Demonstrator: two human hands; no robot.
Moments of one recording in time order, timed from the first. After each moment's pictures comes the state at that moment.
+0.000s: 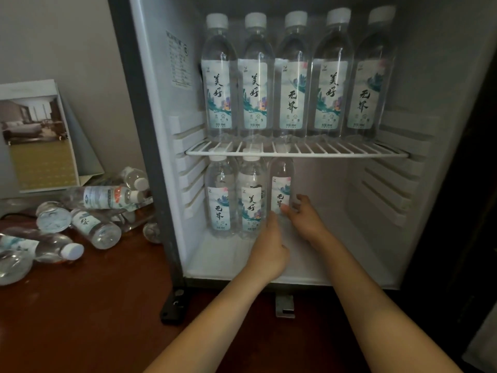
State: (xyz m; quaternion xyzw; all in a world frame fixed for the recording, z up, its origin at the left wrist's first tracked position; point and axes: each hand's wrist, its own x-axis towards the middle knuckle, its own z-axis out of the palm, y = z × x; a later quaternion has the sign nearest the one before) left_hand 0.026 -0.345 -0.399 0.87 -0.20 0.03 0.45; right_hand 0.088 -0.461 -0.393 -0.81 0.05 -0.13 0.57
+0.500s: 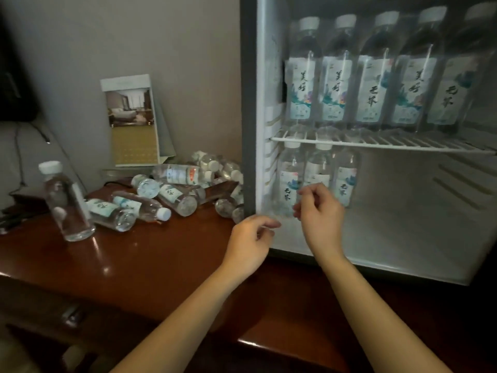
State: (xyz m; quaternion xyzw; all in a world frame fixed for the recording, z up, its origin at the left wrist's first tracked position) left_hand -0.031 -0.198 -0.400 0.85 -0.13 0.18 0.48; right_hand -0.015 -0.324 -0.368 -0.74 -0.07 -0.35 0.58
